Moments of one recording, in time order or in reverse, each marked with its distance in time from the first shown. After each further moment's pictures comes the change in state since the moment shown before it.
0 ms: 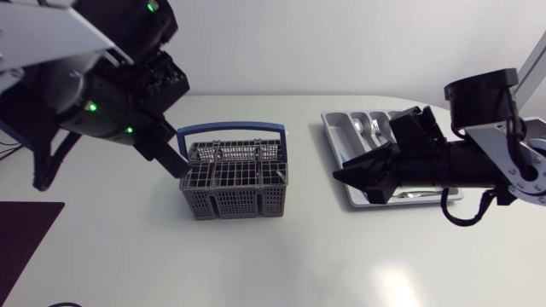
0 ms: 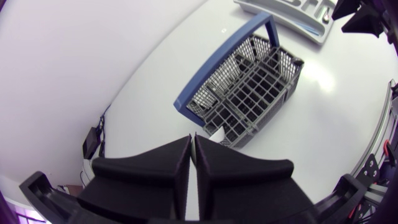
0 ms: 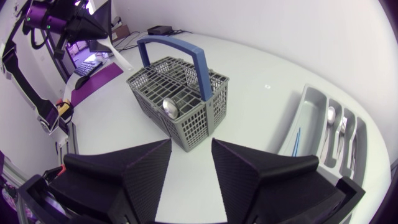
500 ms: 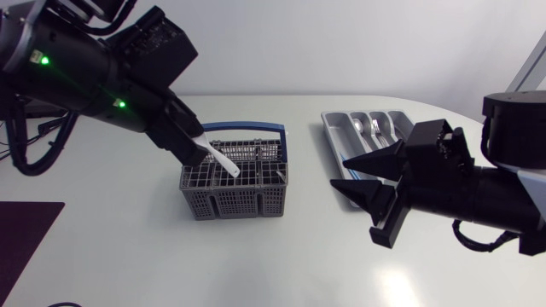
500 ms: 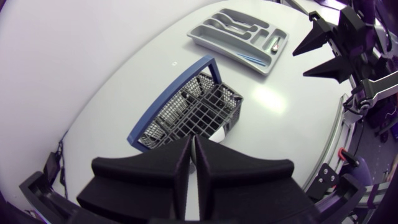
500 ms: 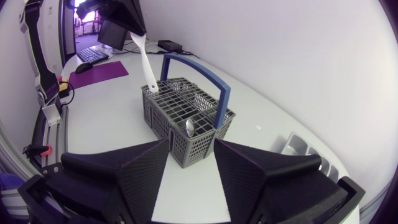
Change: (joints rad) left arm 0.014 -0.003 0.080 0.013 0.385 -0.002; right arm 0.211 -0.290 -0.142 0.103 0.205 -0.087
